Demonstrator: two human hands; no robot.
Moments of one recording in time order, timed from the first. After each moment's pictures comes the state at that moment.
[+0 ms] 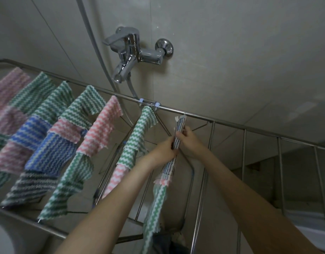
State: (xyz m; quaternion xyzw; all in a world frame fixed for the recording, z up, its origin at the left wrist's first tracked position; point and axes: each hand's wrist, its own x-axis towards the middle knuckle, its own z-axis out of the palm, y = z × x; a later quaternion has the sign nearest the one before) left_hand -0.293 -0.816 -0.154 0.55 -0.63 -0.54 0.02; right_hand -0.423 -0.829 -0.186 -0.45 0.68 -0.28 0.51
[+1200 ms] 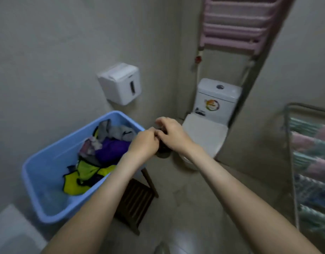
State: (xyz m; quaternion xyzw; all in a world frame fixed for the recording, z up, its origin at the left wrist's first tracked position) left_hand 0.053 -0.234 -0.024 0.97 0.00 -0.04 0.23; right_hand 0.081 -0.355 -0.032 -0.91 -0.20 -0.01 0.35
